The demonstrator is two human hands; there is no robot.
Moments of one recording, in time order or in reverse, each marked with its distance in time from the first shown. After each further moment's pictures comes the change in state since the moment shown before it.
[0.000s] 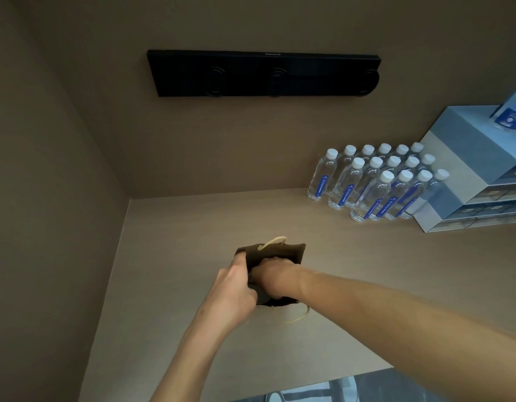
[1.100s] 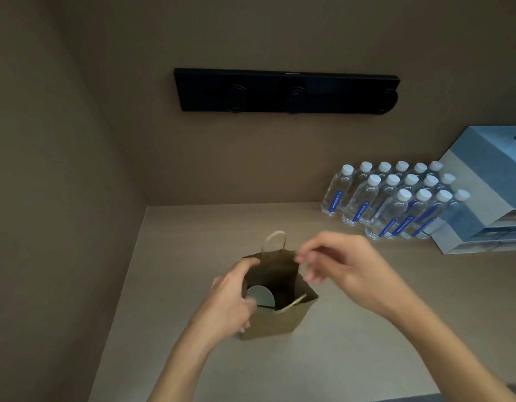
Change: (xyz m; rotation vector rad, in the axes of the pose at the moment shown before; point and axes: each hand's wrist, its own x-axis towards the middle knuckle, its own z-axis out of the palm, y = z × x) left_hand -0.005 -0.013 -0.025 -0.187 -0.019 0.117; right_hand -0.114 0.057 -0.011 1.149 0.823 -0.272
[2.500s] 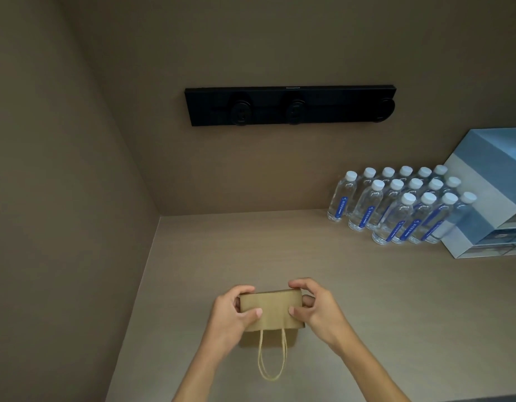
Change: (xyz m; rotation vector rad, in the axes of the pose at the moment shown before) left_hand 0.016 -0.075 0.037 -0.382 0.190 -0.022; right_hand -0.014 0.124 0.090 0.405 0.093 0.393
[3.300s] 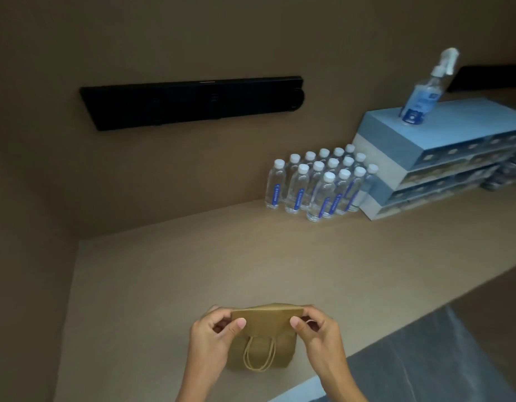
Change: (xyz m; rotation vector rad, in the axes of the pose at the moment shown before) left_hand -0.032 0.001 0.041 -0.049 -0.131 0.213; right_hand -0.093 0.041 -0.018 -0.004 0.542 -0.114
